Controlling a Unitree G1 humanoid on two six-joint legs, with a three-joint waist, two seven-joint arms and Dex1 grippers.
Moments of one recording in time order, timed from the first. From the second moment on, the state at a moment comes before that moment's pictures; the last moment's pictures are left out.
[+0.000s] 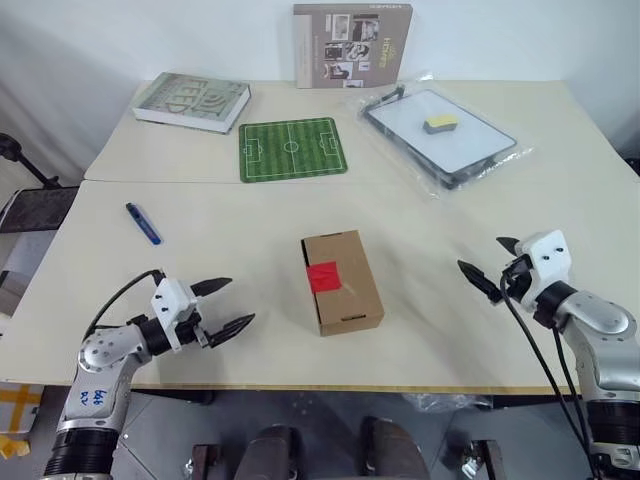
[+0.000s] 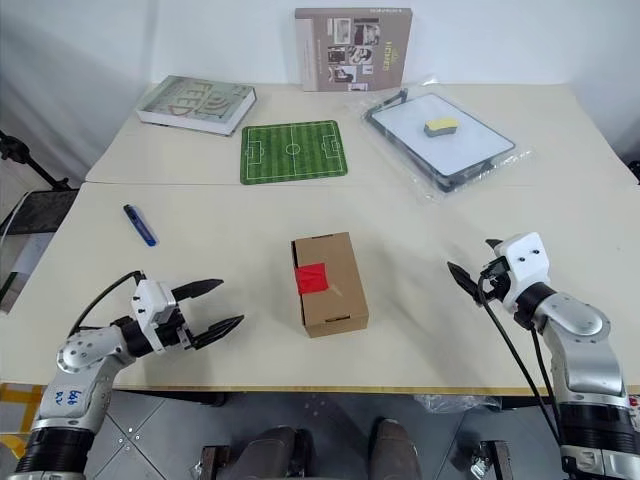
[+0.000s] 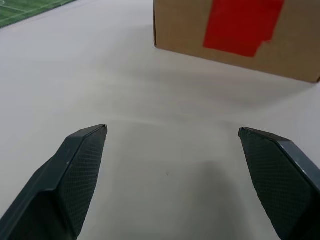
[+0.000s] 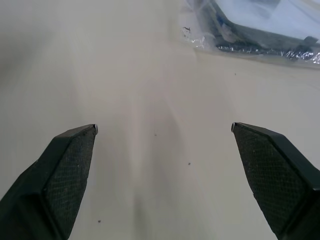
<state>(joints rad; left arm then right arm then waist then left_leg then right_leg) -0.09 0.57 0.16 0.09 -0.35 -0.03 -0.92 -0.21 -0.66 -0.25 0.08 0.26 0.20 0.66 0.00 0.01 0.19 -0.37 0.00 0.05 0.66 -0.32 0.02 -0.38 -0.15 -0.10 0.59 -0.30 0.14</state>
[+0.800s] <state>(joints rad) -0.27 0.43 0.01 0.04 -0.27 0.25 -0.73 -0.13 -0.66 -0.16 -0.37 0.38 0.72 0.63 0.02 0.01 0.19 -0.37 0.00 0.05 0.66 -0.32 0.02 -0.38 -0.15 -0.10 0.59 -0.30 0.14</state>
